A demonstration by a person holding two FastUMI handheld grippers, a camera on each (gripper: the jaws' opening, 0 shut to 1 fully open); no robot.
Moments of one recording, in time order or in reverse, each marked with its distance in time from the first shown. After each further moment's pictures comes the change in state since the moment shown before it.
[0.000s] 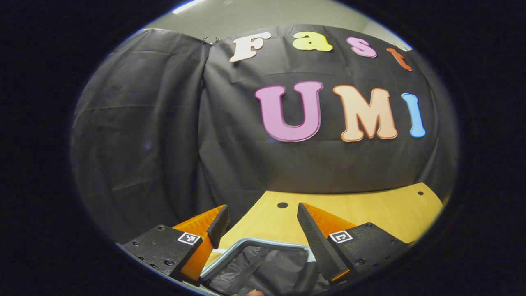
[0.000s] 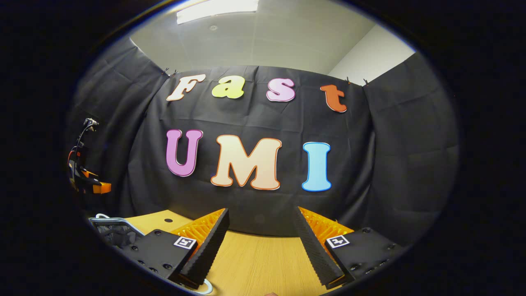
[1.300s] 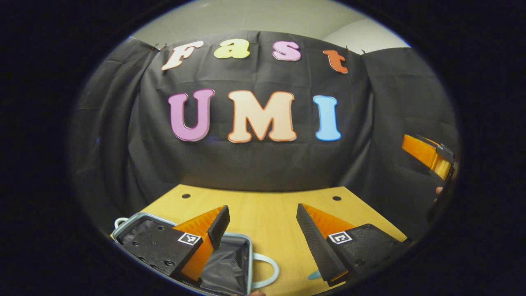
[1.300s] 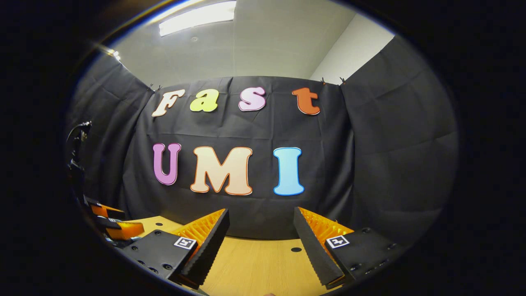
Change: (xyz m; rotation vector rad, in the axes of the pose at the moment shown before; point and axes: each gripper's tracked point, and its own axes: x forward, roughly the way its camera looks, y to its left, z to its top) left arm -0.147 -0.327 -0.034 -0.040 0.032 -0.398; right arm -0.036 -0.148 0.000 0.054 -0.029 -0.021
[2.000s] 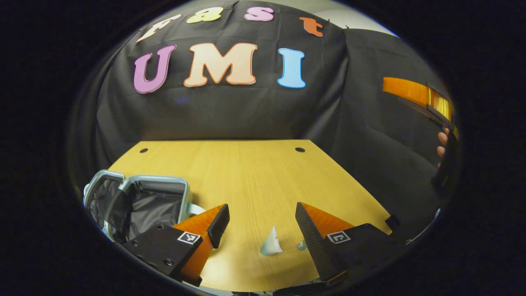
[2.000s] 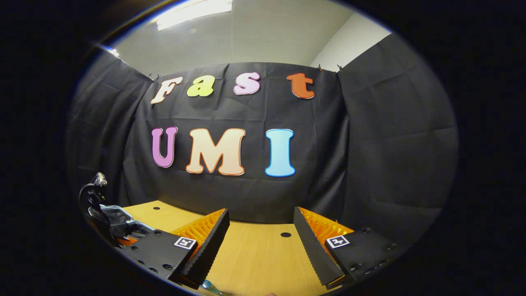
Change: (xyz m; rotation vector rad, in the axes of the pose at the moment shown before) left arm -0.008 -0.105 -0.141 -0.041 0.315 -0.189; right arm -0.026 -0.047 -0.048 -0.019 0.130 0.006
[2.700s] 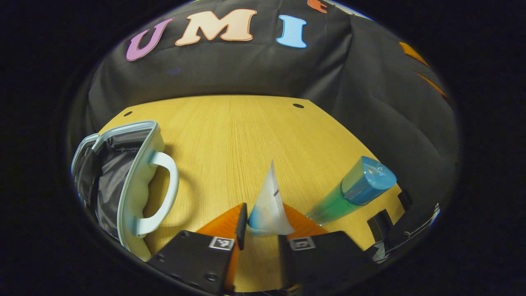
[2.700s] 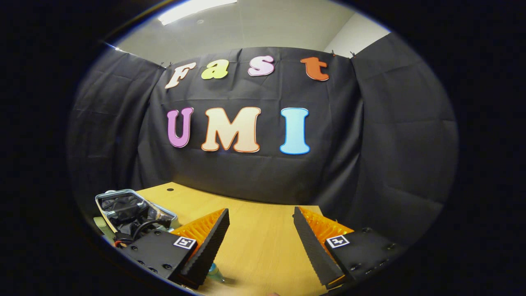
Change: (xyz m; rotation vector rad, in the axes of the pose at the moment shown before) left arm 0.045 -0.008 -0.099 -0.028 0.200 -0.039; right arm -0.022 0.031 -0.061 -0.013 0.120 0.130
